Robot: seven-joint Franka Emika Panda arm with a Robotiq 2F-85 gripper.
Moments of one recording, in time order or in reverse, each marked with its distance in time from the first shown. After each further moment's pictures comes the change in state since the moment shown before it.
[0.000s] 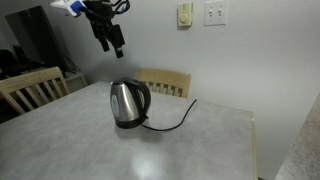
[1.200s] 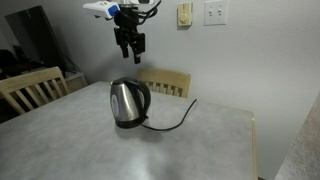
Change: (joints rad) arm -0.092 0.247 -0.005 0.313 0.038 -0.212 -0.070
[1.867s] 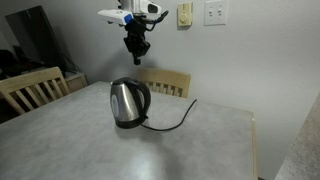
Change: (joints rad) arm -0.003 0.188 0.023 0.236 0.006 -0.098 0.002
